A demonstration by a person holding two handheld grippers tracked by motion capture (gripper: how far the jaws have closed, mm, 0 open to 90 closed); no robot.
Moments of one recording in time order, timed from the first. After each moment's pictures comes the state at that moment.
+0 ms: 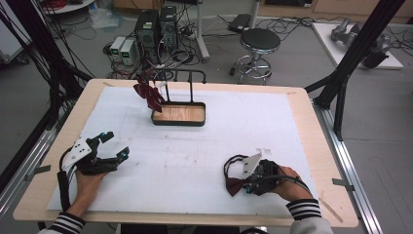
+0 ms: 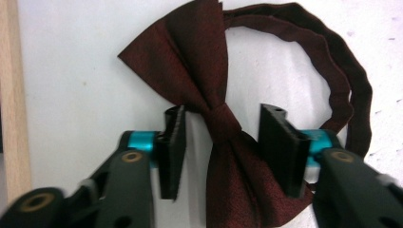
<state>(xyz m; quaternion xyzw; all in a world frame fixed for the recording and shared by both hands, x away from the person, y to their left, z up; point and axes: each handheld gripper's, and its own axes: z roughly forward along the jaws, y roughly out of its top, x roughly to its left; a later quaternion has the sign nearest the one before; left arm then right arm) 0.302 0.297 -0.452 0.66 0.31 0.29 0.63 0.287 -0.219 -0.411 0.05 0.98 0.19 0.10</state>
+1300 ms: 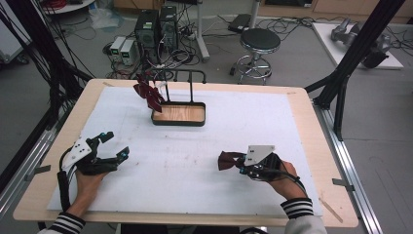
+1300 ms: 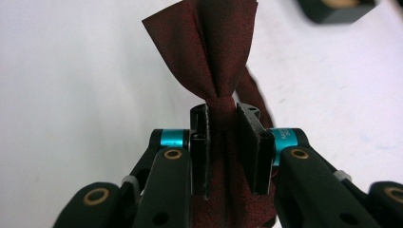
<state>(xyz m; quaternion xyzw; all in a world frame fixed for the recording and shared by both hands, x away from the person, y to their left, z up) 0.302 0.297 -0.452 0.65 0.31 0.29 0.63 0.293 -0.220 -0.387 0.11 0.92 0.32 0.19</state>
